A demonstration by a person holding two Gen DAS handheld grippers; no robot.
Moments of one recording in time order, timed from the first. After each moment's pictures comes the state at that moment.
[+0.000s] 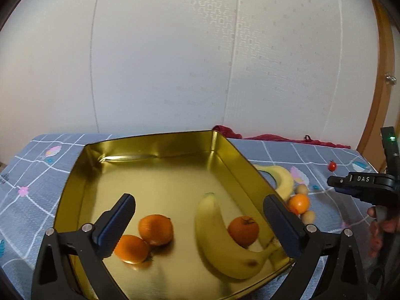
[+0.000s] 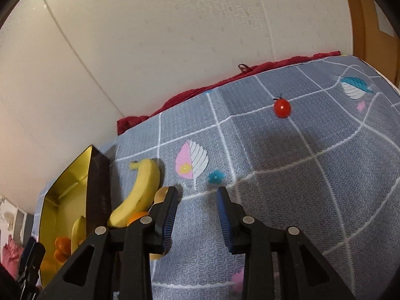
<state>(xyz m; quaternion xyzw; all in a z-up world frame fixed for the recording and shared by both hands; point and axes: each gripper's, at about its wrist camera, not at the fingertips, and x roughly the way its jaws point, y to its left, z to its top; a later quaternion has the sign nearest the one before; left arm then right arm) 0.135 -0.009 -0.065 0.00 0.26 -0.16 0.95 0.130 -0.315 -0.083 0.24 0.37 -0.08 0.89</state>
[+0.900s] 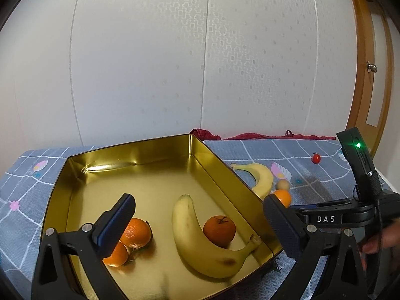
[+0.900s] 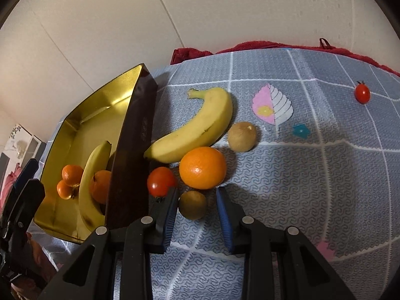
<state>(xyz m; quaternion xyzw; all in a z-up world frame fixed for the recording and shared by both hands) 0.123 -0.029 -0.063 0.03 0.24 -0.20 0.95 0.146 -0.239 -0.113 0.14 0.46 0.07 0.87</state>
